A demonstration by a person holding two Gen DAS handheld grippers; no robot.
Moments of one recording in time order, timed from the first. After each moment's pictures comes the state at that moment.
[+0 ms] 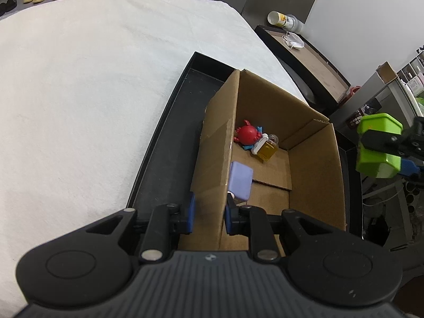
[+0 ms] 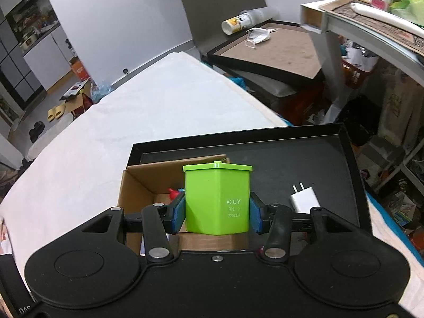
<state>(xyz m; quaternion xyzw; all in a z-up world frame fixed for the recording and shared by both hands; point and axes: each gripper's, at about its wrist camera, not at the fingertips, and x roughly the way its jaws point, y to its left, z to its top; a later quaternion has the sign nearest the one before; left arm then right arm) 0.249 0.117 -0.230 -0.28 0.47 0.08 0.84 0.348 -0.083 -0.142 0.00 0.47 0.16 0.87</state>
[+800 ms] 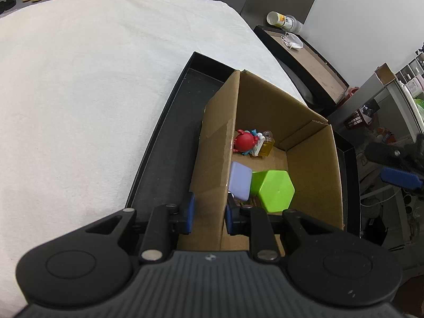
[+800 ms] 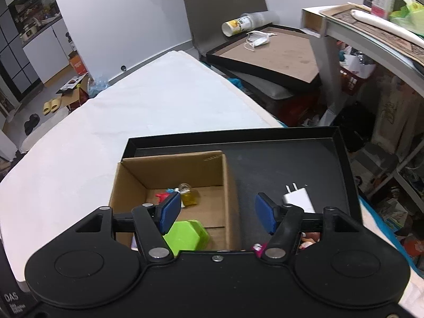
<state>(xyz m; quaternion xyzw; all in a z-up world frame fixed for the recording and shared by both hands) 0.249 0.118 -0.231 -0.28 0.47 0.08 0.83 0.338 -0.092 -0.140 -0.01 0.47 0.15 0.87</state>
